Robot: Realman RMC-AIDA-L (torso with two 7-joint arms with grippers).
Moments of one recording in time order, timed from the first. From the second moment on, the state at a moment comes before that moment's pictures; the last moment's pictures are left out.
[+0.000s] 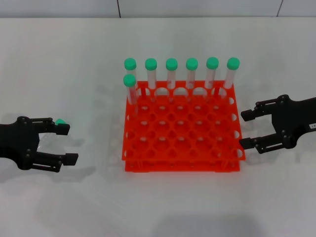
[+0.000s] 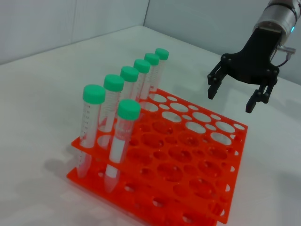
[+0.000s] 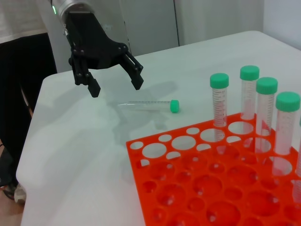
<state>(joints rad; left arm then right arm) -0.45 -1.92 0.67 0.76 2.18 1.81 -1.43 0.53 1.88 -1.26 -0.83 -1.79 -1.50 1.51</state>
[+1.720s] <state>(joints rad) -0.41 -1.97 0.67 1.25 2.39 1.92 -2.11 0.49 1.93 -1.18 -0.84 -1.79 -1.49 1.45</state>
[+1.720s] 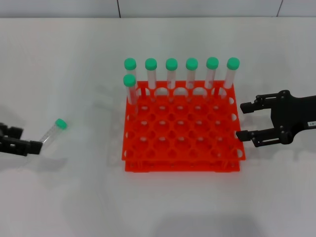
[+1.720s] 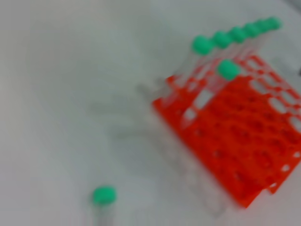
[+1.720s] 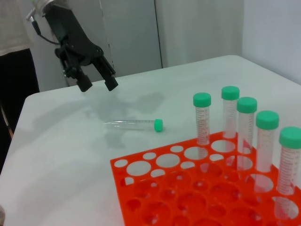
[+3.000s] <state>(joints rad) -0.55 -2.00 0.80 1.09 2.80 1.71 -2.23 0.51 1.95 -1.19 -0.84 -1.79 -1.44 1.44</state>
